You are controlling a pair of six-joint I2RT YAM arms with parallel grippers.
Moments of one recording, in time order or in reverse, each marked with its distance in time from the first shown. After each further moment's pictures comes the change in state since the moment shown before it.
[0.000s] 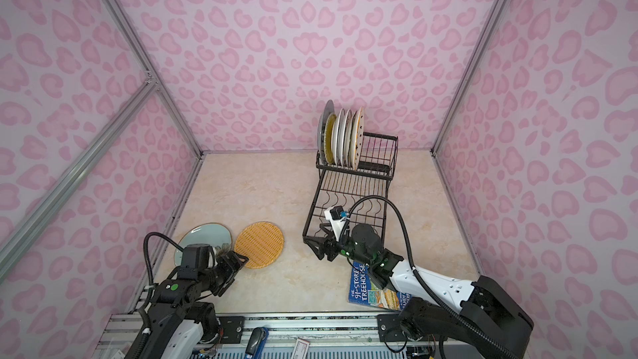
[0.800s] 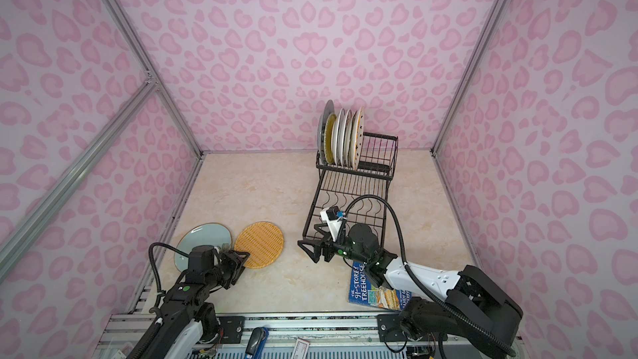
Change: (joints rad) left arm 0.000 0.073 -0.188 0.436 0.008 -0.230; right arm 0.002 0.091 -0.003 0.138 -0.097 0.054
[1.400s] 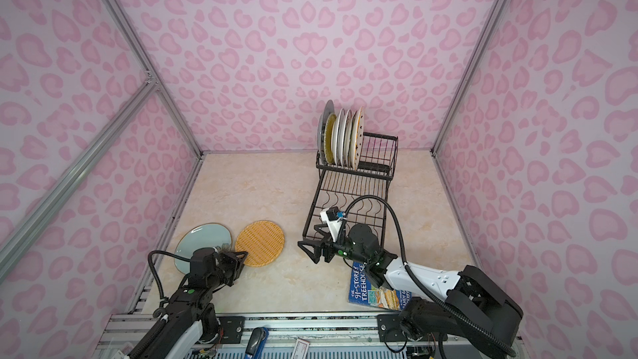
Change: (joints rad) left arm 0.000 0.057 -0.089 0.229 -0.046 -0.122; right arm 0.000 -0.001 -0.004 0.000 -0.005 0.000
